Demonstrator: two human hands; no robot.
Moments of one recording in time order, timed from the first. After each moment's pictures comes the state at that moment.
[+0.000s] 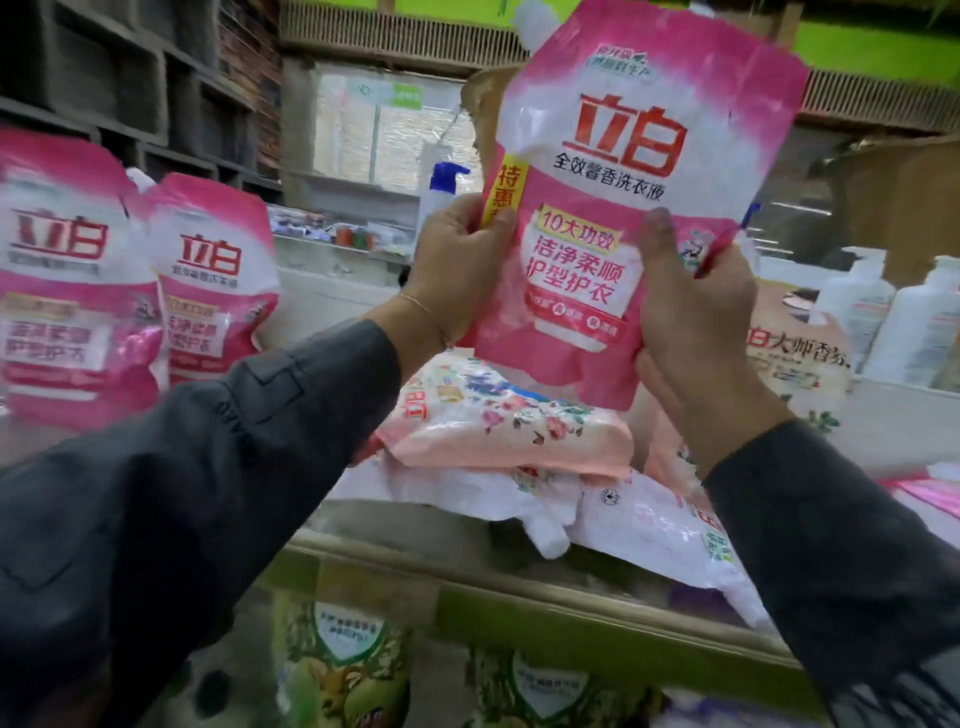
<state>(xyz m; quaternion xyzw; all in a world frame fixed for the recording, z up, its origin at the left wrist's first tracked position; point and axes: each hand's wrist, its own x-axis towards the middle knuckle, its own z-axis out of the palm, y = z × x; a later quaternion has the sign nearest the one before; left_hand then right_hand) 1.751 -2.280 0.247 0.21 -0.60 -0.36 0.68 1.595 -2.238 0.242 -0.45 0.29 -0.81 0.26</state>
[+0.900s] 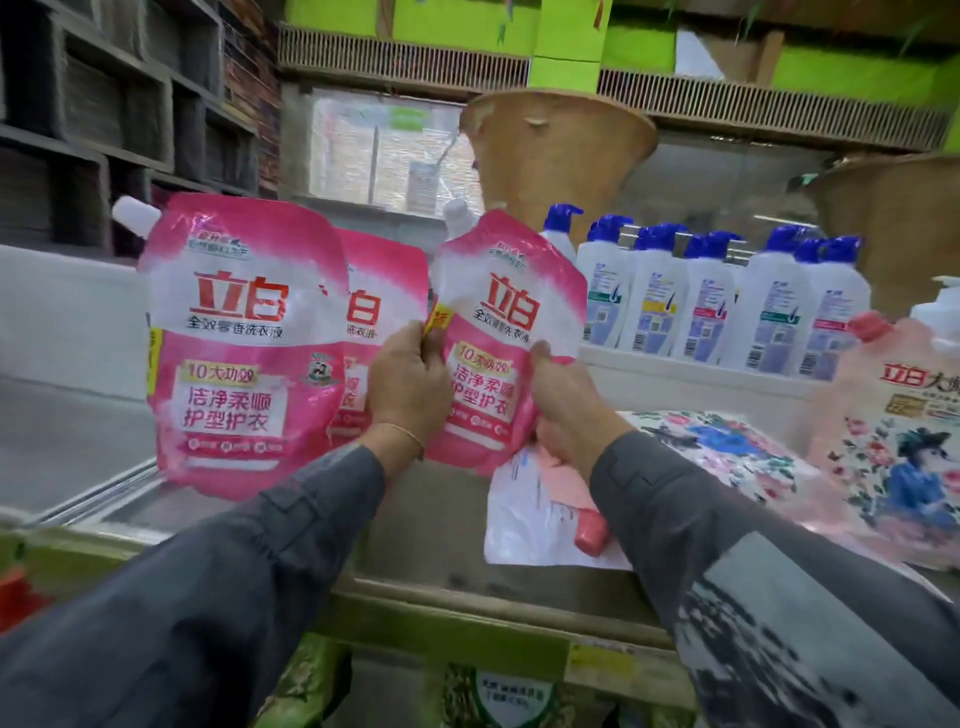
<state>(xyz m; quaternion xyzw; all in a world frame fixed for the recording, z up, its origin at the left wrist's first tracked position) 1.938 -2.384 0.154 0.44 -0.60 -0.09 0.67 1.798 -2.368 0.182 -0.41 0.53 -0.62 0.42</state>
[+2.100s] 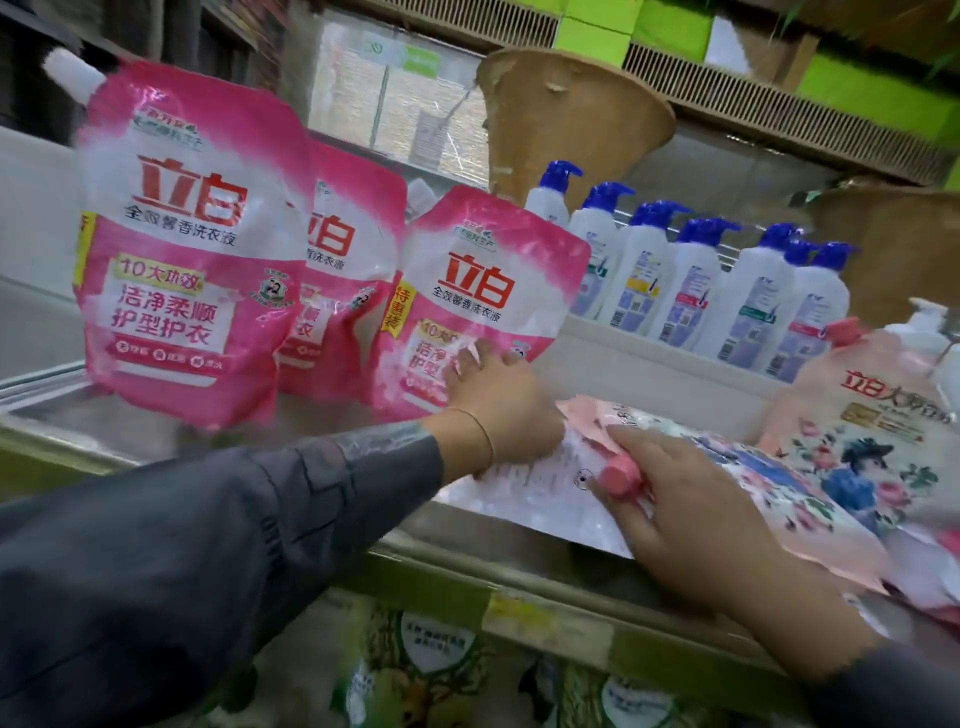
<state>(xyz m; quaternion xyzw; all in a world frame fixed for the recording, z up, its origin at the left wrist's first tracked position) 1.840 -2.310 0.156 0.56 -0.78 -0.12 0.26 1.678 -2.211 0.139 -0.72 0.66 -0.15 -0.18</state>
